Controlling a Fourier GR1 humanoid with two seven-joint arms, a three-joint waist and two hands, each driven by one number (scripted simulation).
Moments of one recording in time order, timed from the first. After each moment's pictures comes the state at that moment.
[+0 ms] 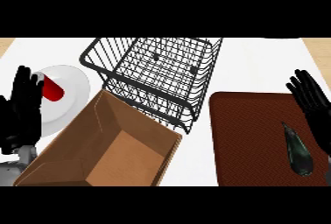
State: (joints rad) left arm -0.14 0.31 0.03 -1.66 0.15 0.43 0.19; right arm -0.07 -0.53 0.04 -1.61 -0.37 0.01 -0.07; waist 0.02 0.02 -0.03
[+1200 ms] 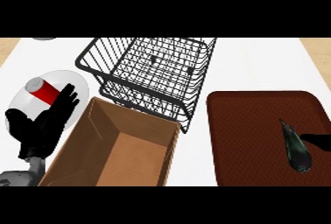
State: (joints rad) left arm -0.07 0.36 -0.07 -1.56 0.25 0.08 0.19; right arm -0.01 -0.84 0.07 -1.63 0.06 -0.22 0.48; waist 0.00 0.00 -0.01
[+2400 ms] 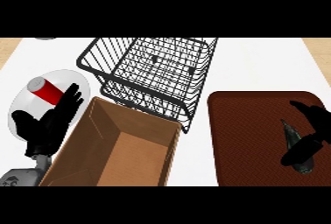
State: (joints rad) left arm -0.08 0.31 -0.05 -1.54 0.20 0.05 0.19; right arm -0.23 -0.80 0.31 -1.63 0.07 0.24 1.01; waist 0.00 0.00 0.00
